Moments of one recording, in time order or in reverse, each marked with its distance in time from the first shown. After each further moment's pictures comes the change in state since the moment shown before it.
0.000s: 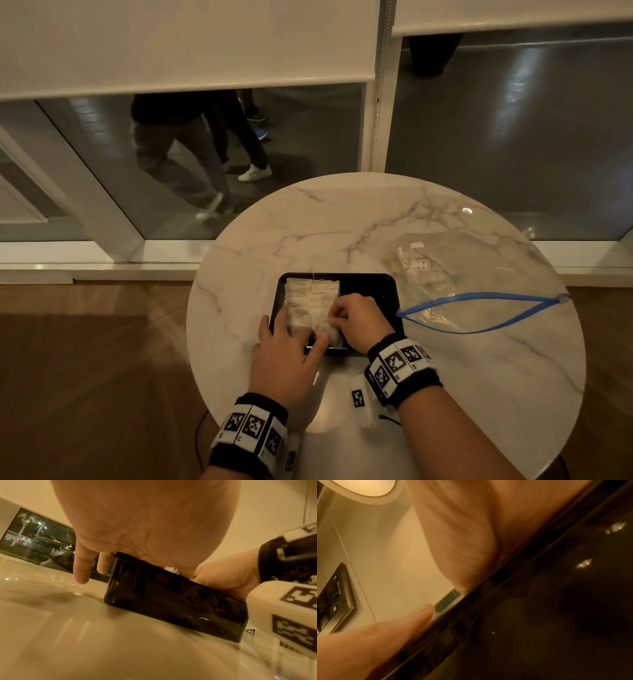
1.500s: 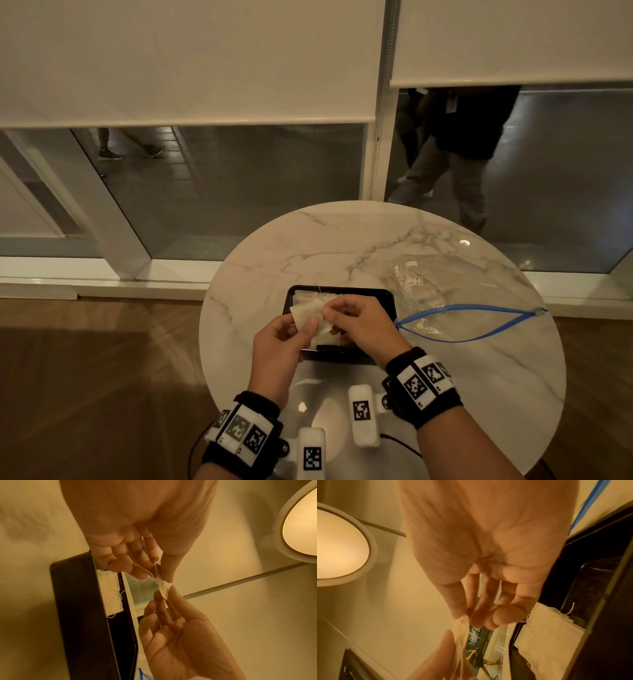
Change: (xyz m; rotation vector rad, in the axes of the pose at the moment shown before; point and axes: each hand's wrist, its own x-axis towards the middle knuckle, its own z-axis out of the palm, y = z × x) left_hand -0.031 0.027 -0.053 -1.397 0.240 -0.181; right_hand -0.058 -0.045 -0.034 0.634 0.000 -0.117
